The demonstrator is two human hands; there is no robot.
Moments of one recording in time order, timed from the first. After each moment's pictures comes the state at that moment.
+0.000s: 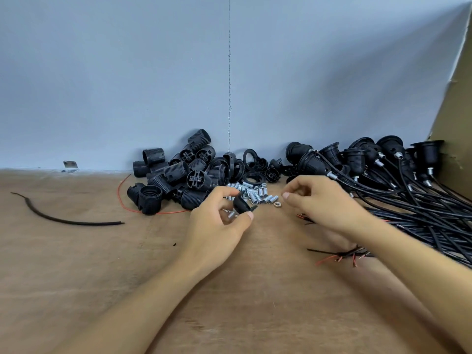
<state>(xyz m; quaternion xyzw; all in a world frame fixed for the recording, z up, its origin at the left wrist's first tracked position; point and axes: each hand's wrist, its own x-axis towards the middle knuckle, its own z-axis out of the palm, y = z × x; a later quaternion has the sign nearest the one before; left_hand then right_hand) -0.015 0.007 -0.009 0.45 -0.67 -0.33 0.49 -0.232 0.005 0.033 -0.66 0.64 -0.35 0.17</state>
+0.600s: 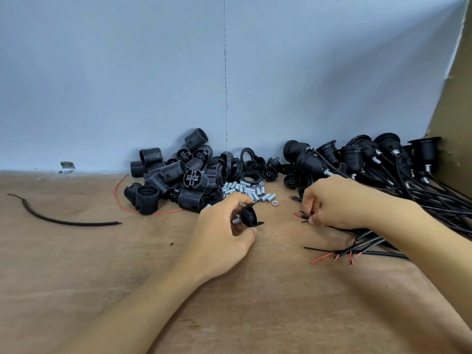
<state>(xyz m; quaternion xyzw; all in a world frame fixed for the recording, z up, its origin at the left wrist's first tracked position) -0.018 0.015 -0.006 0.42 -0.78 -0.22 0.40 -0.252 0.012 0.059 -0.73 0.68 0.01 -0.01</state>
